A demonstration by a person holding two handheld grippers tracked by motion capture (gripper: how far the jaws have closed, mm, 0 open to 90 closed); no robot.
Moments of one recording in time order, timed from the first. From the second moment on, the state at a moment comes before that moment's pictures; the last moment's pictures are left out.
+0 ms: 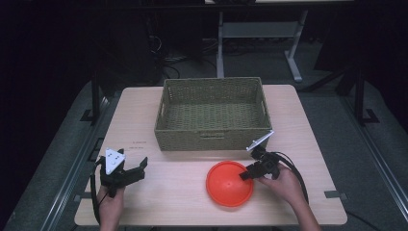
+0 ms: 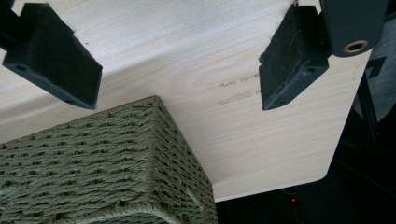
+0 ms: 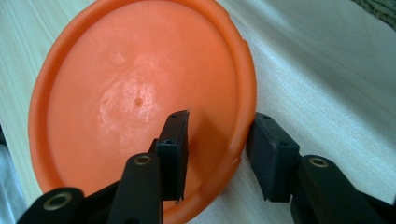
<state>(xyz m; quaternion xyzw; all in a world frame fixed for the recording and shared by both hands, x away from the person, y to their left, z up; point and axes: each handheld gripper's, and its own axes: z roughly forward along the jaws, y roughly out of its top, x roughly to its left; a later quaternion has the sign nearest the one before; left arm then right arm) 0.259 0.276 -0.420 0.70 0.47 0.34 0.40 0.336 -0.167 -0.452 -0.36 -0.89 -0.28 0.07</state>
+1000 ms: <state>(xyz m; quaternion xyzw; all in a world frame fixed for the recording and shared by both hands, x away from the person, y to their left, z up) 0.258 0.275 -0.419 0.70 0.47 0.35 0.40 0.325 -0.173 -0.415 -0.34 -0.87 -0.34 0.06</state>
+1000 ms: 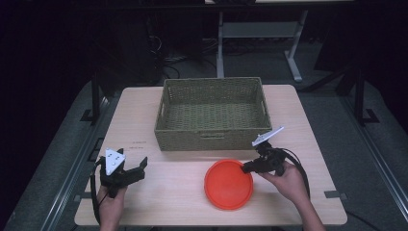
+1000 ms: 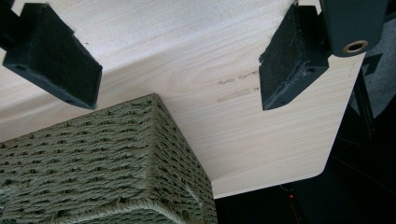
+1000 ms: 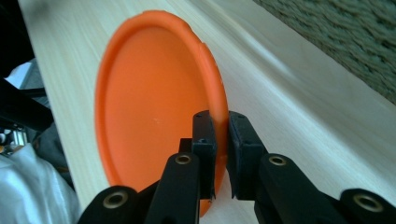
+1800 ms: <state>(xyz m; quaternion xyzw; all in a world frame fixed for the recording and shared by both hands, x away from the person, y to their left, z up) 0.256 0.276 -0.418 0.70 0.47 0.35 0.40 0.313 -0.175 -0.340 -0.31 -0.88 -0.36 0.01</state>
